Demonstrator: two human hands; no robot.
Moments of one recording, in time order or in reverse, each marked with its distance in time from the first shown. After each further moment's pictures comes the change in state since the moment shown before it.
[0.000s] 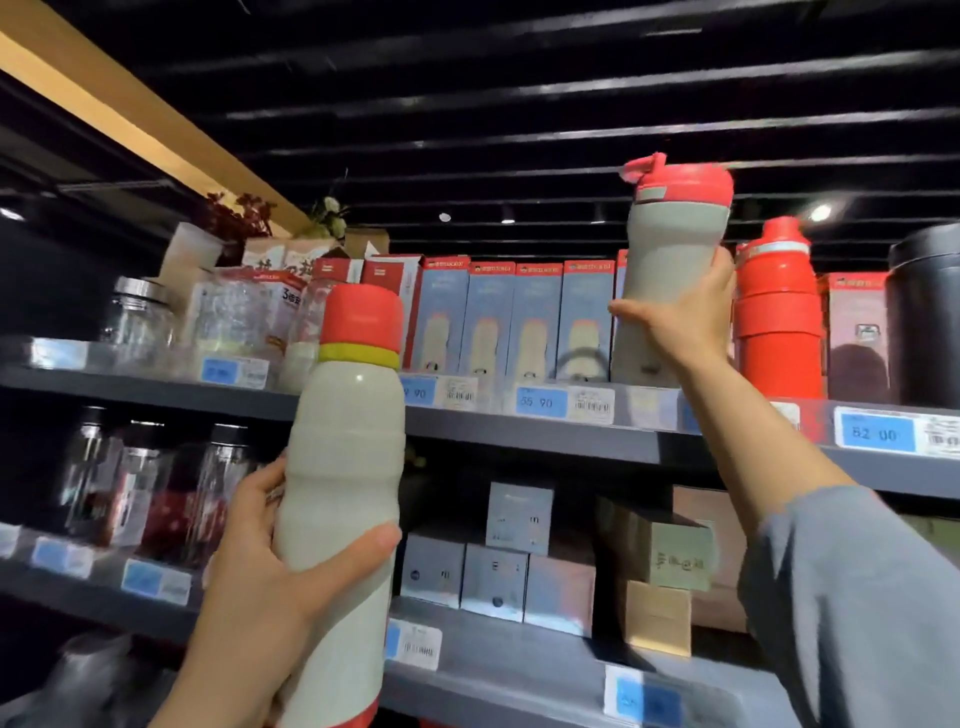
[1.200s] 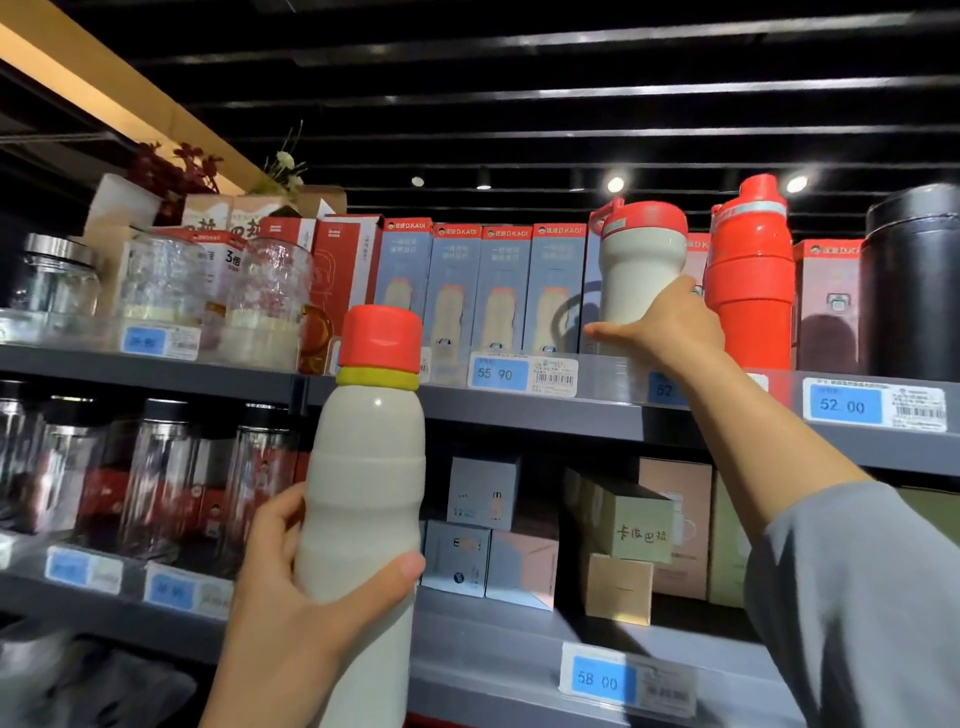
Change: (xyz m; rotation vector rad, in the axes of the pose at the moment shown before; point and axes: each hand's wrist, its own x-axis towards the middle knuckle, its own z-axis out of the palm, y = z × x) left_hand -0.012 -0.034 0.046 -0.035 -0.047 -0.052; right_hand 0.002 0.038 -0.009 -0.572 -0.254 0.168
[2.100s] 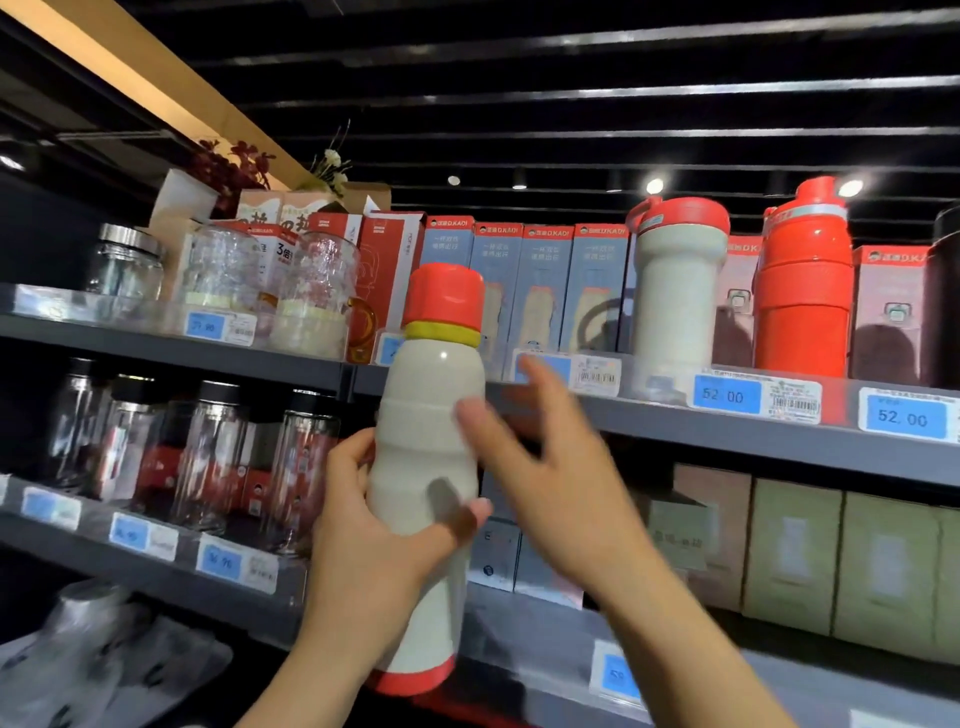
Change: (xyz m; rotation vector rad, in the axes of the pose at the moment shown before) left_hand 0.012 0.005 0.013 0.072 0.007 0.151; right_hand -0.214 -0.057 -0.003 0.768 -0.449 -0.429
